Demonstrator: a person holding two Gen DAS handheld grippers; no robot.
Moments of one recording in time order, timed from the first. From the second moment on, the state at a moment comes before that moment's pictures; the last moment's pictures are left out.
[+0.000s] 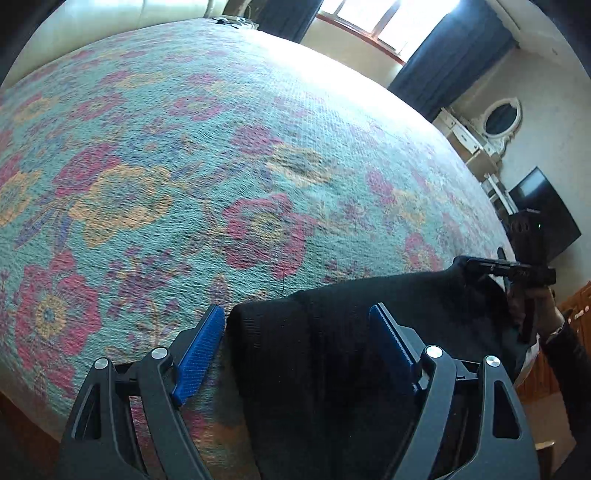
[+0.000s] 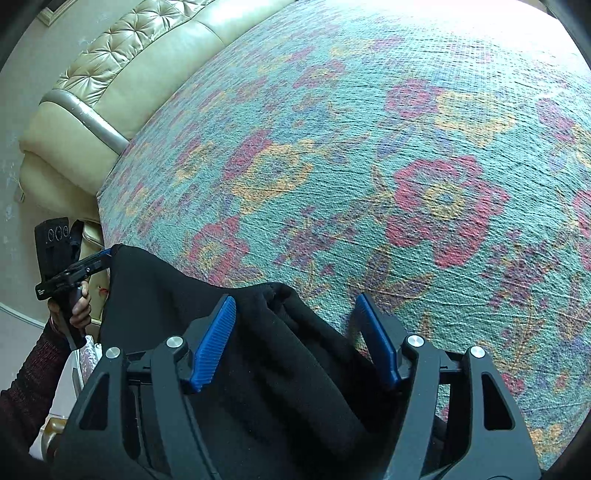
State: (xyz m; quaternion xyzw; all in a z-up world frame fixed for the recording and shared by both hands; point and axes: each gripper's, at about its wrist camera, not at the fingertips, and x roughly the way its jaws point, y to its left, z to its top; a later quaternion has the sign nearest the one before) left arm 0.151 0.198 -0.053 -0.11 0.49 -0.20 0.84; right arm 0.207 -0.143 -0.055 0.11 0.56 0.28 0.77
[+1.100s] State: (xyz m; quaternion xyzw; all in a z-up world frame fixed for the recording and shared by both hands) left arm 0.115 0.228 -0.029 -0.08 0.44 -0.02 0.89; right arm 0.155 -0.270 0.019 0.07 0.46 0.03 0.88
